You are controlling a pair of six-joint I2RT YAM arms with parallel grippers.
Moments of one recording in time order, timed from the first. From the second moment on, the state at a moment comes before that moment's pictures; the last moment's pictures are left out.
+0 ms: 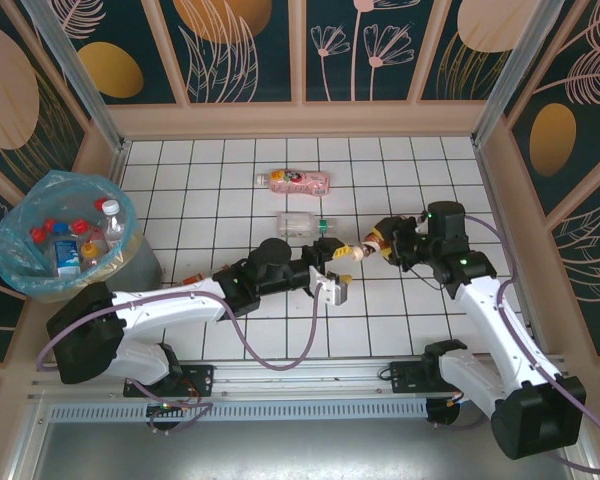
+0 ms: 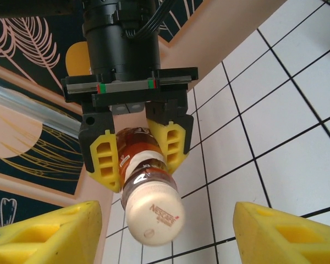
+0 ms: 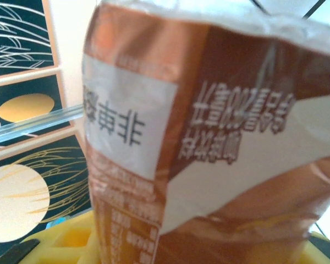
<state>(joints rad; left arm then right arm) -1.06 1.40 0.78 0.42 0.21 0.96 0.24 0.93 0.74 -0.46 -0.49 1.32</state>
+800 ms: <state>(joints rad) -1.06 1.44 0.78 0.49 0.09 1.04 0.32 0.95 0.74 -0.39 -0.48 1.39</state>
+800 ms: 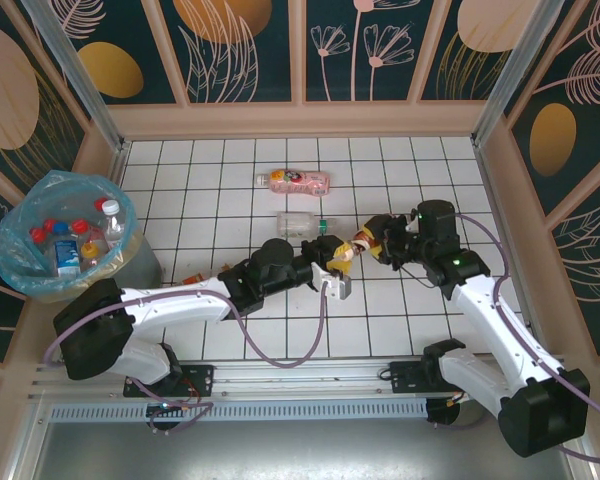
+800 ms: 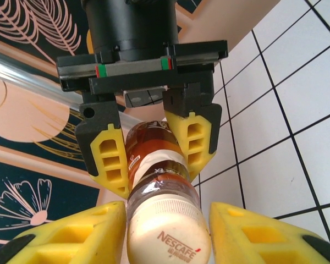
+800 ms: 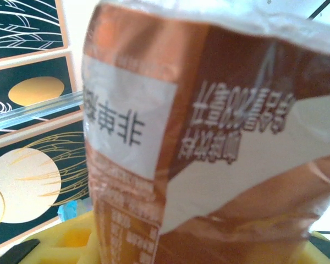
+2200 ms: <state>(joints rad) -0.84 1.11 1.49 -0.47 -0.71 -0.12 0.34 1.26 1.25 -0.43 -0.36 1.07</state>
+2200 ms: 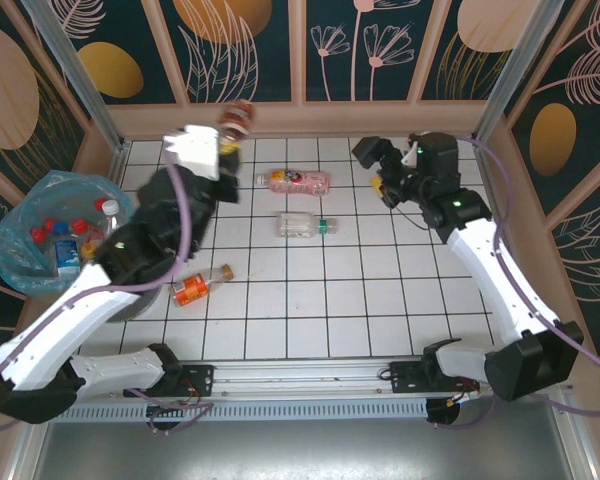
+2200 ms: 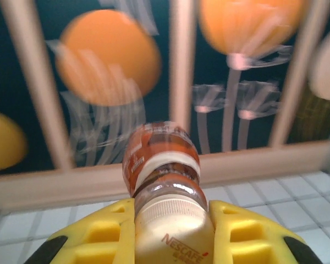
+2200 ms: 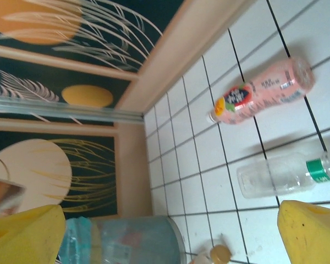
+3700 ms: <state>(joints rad) 0.12 1.12 1.39 -1.09 -0.55 -0.23 0.43 1.35 1.16 -0.39 -0.46 1.03</state>
